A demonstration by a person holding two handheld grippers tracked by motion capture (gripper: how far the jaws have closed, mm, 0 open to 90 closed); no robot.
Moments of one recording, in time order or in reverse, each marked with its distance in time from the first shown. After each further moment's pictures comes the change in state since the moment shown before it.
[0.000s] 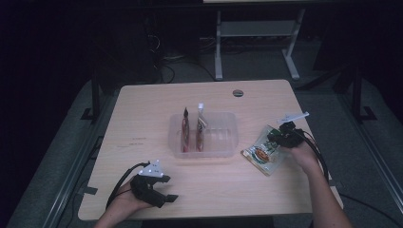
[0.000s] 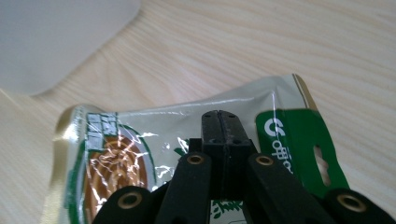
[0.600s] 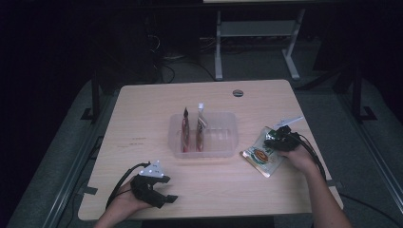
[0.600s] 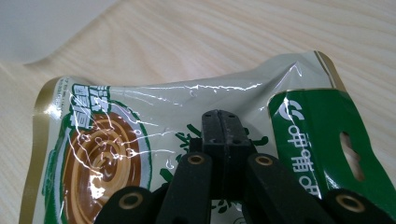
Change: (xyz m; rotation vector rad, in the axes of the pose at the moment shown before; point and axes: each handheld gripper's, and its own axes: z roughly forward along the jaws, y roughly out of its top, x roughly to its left) left arm 0.000 0.000 0.002 0.016 -0.005 0.003; right arm 0.006 -0.008 0.015 0.060 0.052 -0.033
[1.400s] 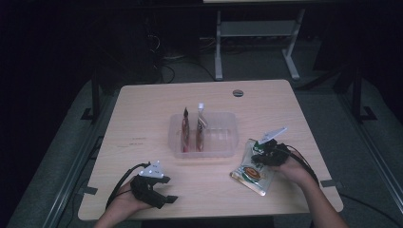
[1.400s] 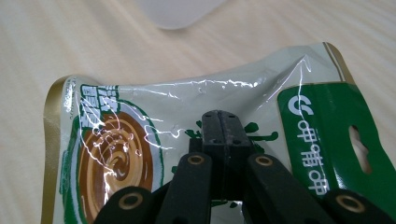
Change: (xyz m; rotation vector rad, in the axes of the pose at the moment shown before) left arm -0.001 0.000 -0.001 0.004 0.001 0.005; right arm 0.065 -0.004 -0.004 0.082 0.135 -0.167
